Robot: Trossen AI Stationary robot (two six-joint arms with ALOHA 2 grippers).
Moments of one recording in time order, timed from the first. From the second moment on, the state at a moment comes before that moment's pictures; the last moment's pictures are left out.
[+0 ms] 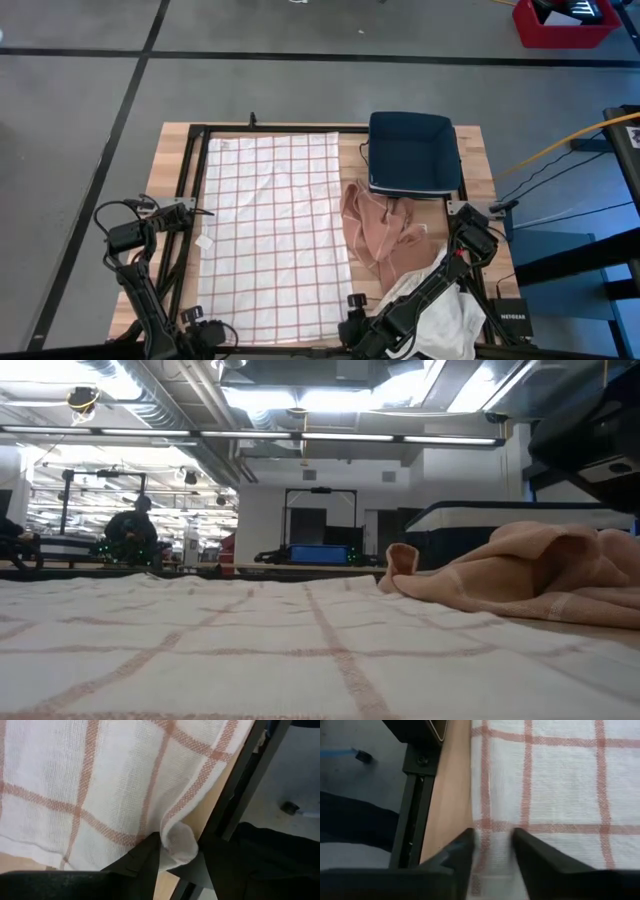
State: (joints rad) left arm -1.23 2.01 1.41 -0.91 -0.14 -1.60; right arm 0.79 2.19 1.50 -0.48 0.28 0.60
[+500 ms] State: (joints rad) left arm -1.24 1.97 1.41 -0.97 -0.09 -1.70; right arm 0.79 2.19 1.49 -0.49 0.30 0.64
